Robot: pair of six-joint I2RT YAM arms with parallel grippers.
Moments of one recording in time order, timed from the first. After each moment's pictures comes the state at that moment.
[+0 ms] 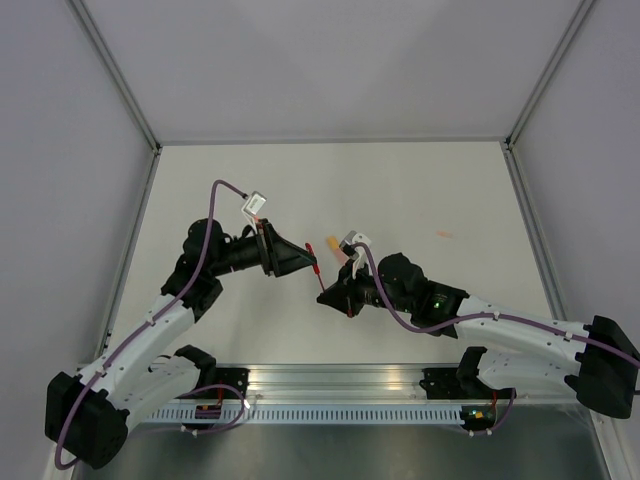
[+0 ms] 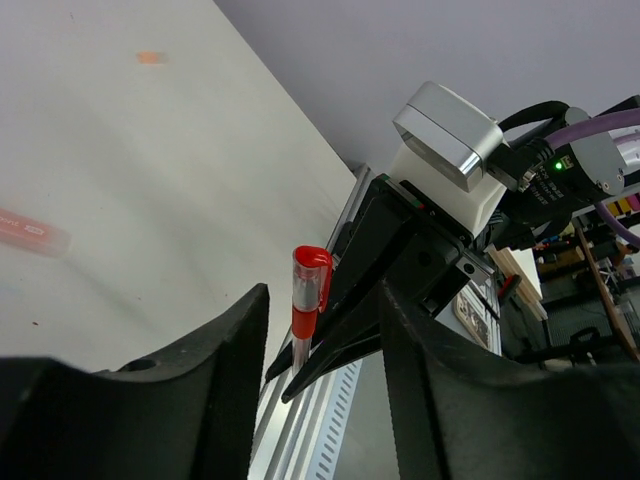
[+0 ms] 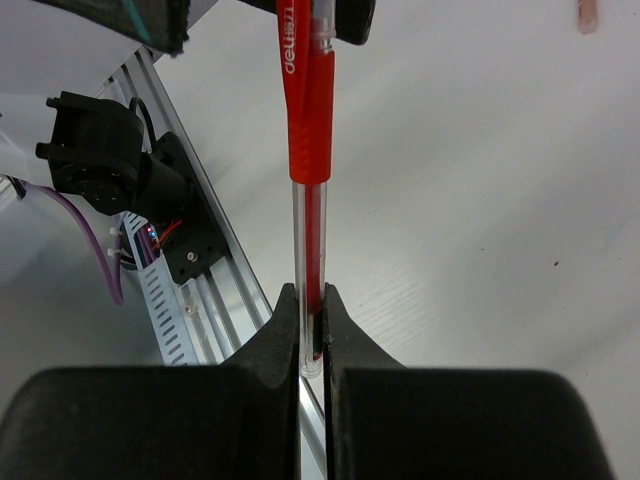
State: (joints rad) left arm -0.46 0.91 0.63 0.21 0.77 -0.73; right arm 1.03 1.08 0.65 0.11 -0.16 0.41
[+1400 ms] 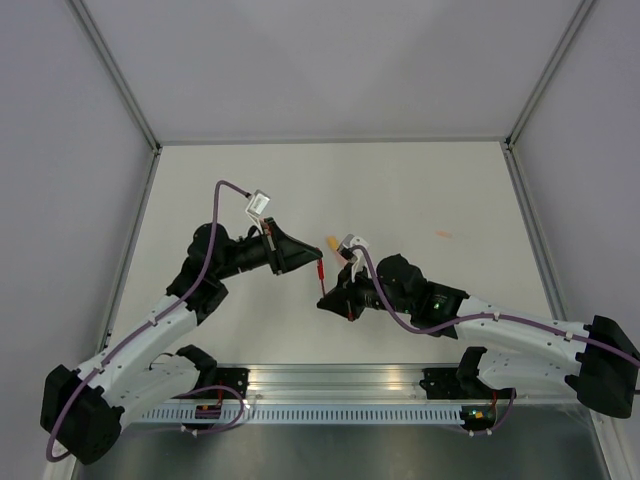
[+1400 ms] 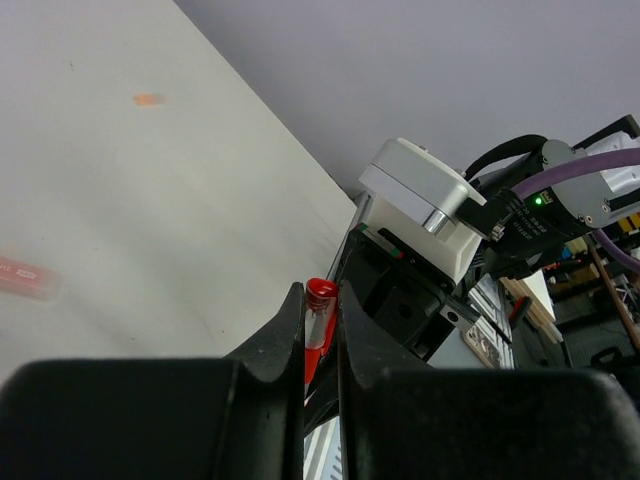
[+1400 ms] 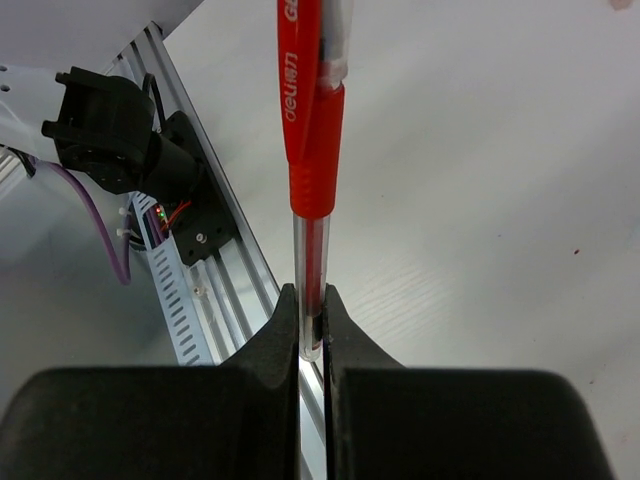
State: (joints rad) left arm -0.55 0.91 0.63 0.30 0.65 -0.75; right arm 1.03 1.08 0.65 0.10 -0.19 0.41
